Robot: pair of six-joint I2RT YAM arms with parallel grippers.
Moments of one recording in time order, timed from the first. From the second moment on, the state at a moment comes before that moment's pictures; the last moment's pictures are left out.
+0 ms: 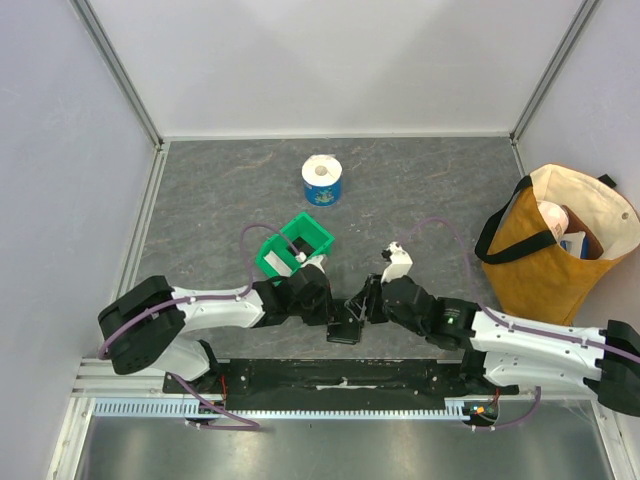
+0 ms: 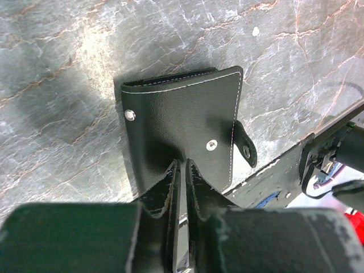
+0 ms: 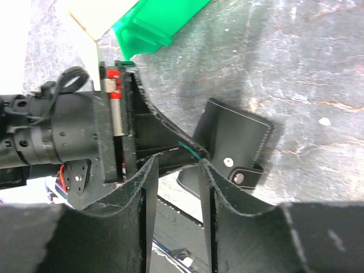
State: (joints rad) left arm -1.02 1.43 0.59 0.00 0.05 -1.01; right arm 1.14 0.99 0.53 -0.13 0.31 0.92
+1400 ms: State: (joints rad) left arm -1.03 1.40 0.58 -0.10 -0.02 -1.00; right arm 1.13 1.12 0.43 -0.11 0.26 0.99
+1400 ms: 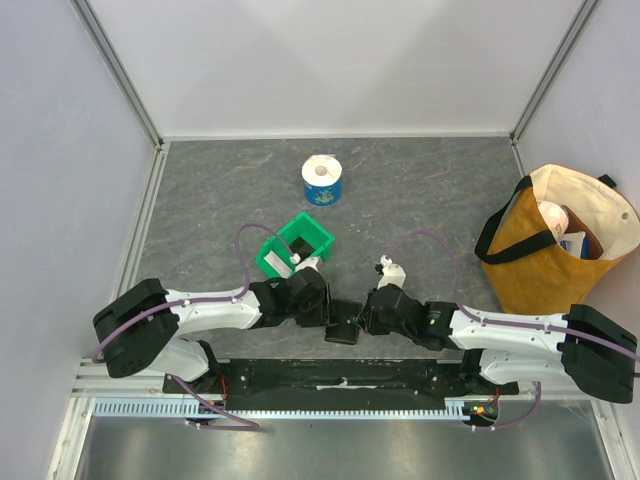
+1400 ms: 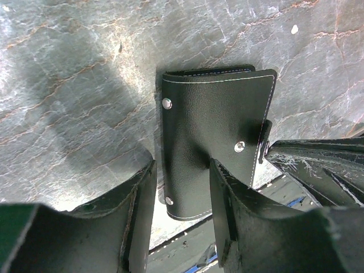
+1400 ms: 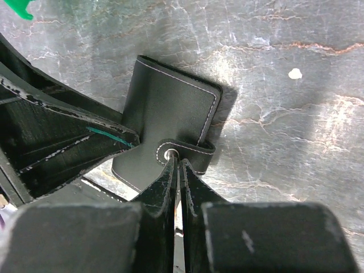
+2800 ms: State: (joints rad) left arm -1.03 1.42 0.58 -0.07 -0.02 -1.00; right arm 1.07 1.23 0.47 -0.02 0.15 0.92
